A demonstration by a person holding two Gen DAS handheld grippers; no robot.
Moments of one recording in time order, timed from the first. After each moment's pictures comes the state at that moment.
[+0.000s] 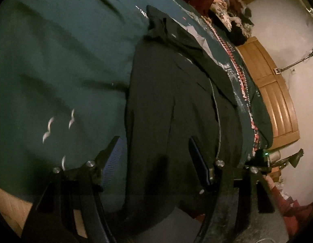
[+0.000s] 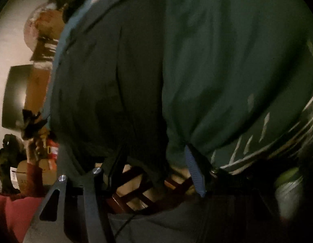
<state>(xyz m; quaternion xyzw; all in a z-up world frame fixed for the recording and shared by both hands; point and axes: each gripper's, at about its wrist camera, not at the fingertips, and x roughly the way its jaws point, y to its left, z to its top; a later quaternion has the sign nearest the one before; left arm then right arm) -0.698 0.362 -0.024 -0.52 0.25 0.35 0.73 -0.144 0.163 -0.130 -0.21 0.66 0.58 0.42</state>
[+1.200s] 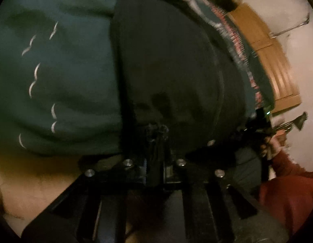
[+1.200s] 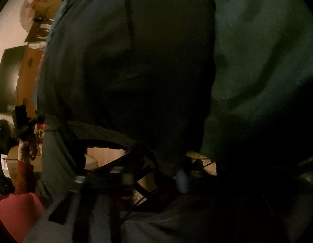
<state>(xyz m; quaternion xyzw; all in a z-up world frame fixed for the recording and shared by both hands) -0.669 0.299 -0.048 -0.51 0.33 0.28 0.75 -0.197 0.164 -0.161 -0.26 0.66 0.59 0.40</state>
